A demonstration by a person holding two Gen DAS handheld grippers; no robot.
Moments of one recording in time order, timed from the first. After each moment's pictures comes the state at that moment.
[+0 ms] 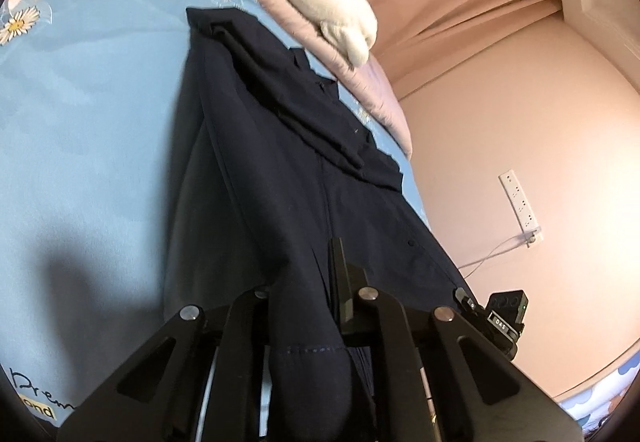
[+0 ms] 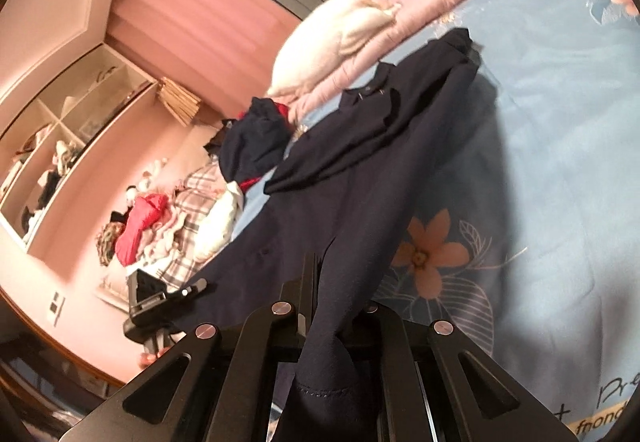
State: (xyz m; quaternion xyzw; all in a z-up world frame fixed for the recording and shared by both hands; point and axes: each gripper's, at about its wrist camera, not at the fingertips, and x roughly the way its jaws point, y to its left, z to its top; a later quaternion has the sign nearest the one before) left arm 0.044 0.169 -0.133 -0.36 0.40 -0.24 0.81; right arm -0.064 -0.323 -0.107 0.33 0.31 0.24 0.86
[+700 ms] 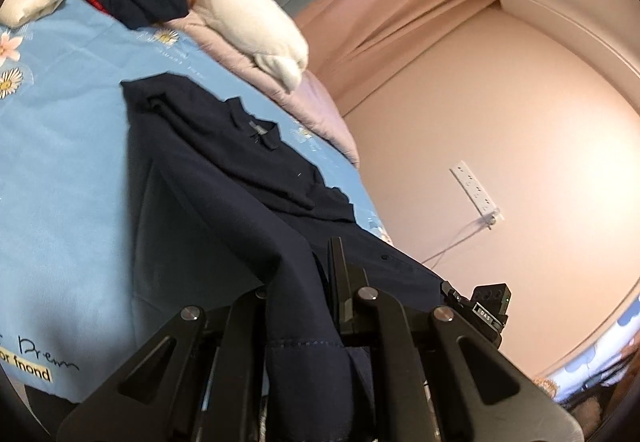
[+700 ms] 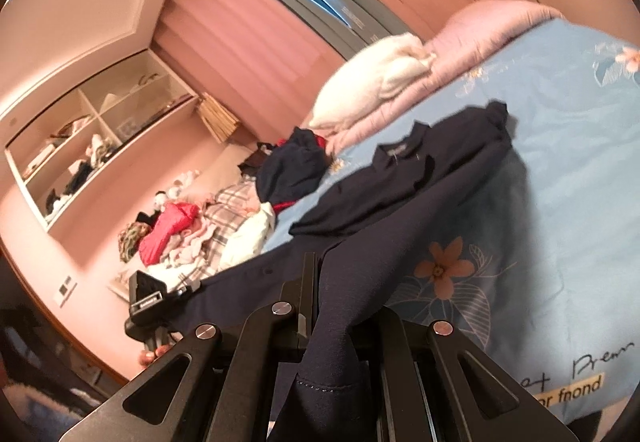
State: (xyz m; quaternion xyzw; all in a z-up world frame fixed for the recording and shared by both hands) left arm -0.017 0.167 -0.065 -0.33 0.32 -0.31 0.83; right arm -0.111 -0.336 -0.065 0.31 0.23 0.27 0.88
